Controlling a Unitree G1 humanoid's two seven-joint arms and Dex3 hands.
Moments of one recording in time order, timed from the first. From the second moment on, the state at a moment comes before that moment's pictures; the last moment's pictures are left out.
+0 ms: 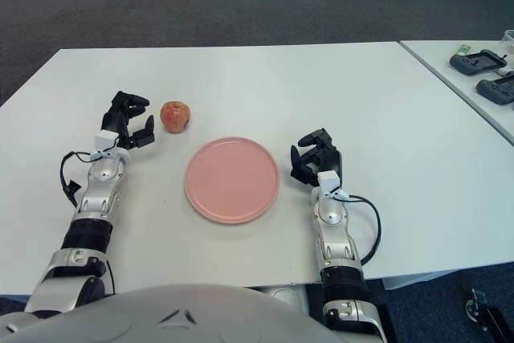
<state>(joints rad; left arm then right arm) -0.24 0.13 0.09 0.37 0.16 -0.21 0.14 0.03 -0.07 -0.08 0.26 -0.15 -0.27 -0.22</state>
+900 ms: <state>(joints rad) -0.55 0.42 -0.20 0.73 0.52 -0.44 0.09 0.03 -0.07 -0.08 0.26 -0.15 -0.27 -0.22</state>
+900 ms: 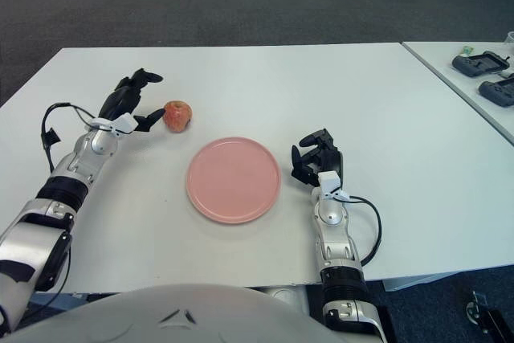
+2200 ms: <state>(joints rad) -0.89 0.36 -0.49 1.13 0.65 -0.47 -0.20 0.04 -0.06 -0.08 0.25 -0.14 -0.26 -0.24</state>
